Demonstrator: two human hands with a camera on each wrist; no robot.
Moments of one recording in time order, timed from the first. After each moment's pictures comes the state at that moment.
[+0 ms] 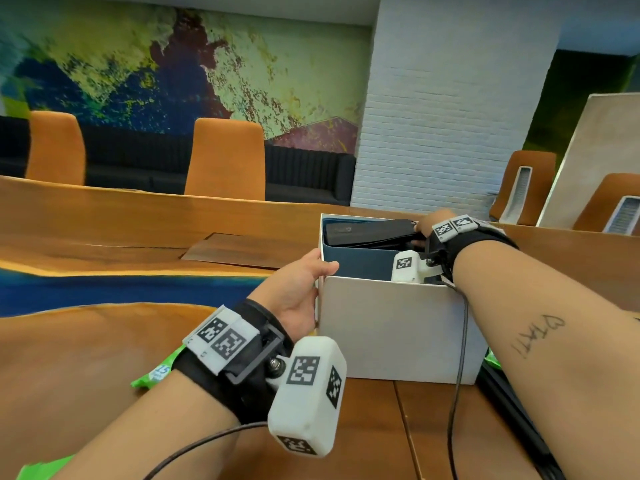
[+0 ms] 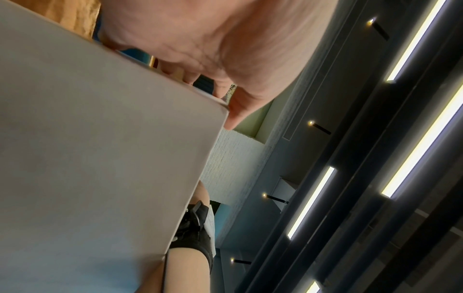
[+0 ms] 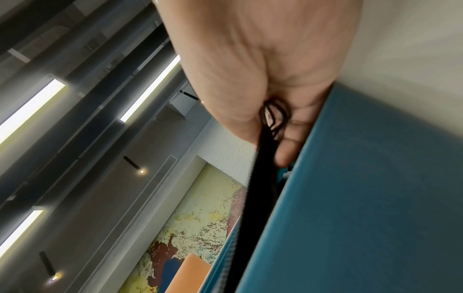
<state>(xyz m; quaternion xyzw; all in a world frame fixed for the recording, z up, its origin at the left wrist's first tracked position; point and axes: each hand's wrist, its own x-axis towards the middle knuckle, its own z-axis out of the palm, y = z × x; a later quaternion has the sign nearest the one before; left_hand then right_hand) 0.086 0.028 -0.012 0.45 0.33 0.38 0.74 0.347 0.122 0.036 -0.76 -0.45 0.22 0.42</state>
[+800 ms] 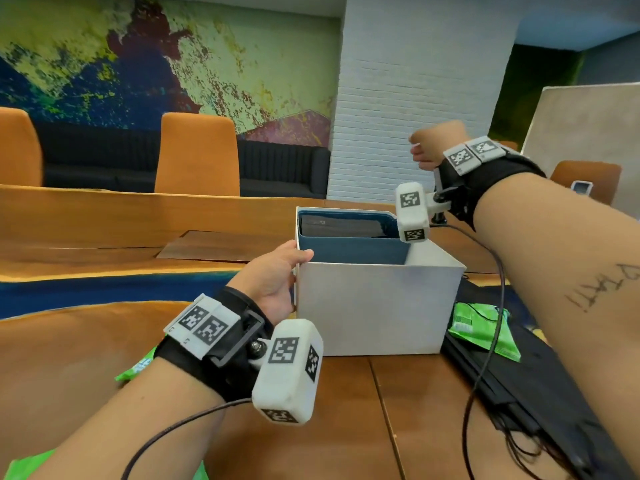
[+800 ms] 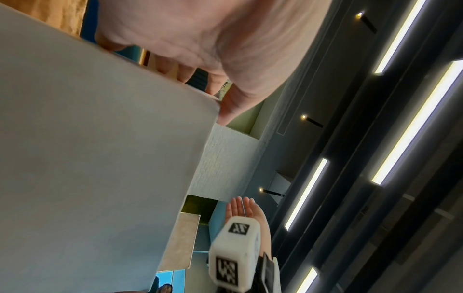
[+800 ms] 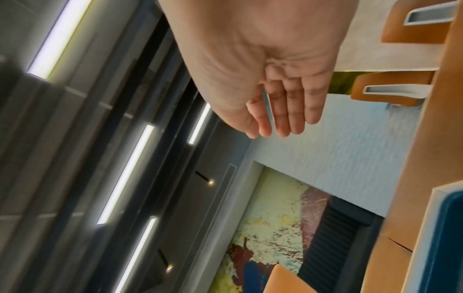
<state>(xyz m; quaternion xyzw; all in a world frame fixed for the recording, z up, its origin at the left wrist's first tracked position) 0.085 0.016 -0.005 0.46 0.35 0.39 0.72 0.364 0.096 0.139 -0.70 -0.44 0.16 0.54</state>
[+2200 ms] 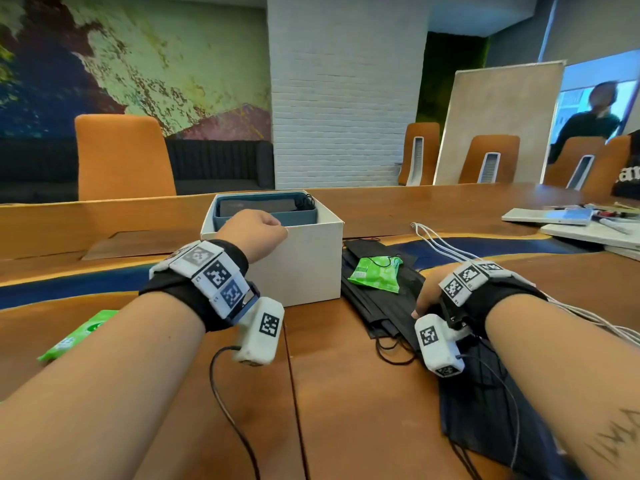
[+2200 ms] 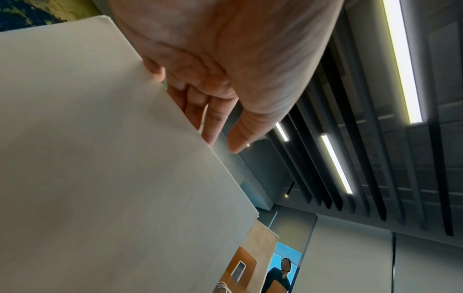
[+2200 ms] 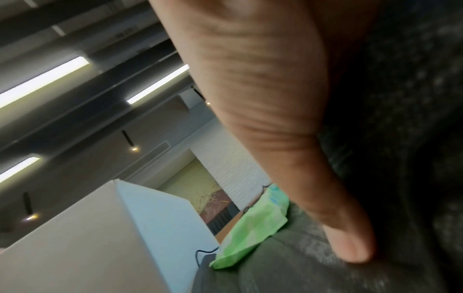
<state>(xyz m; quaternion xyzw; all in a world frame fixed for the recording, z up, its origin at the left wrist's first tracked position) 0.163 -0.041 0.013 0.80 0.48 0.28 0.21 0.409 -0.156 -0.029 -0.88 -0.45 0.08 -0.11</state>
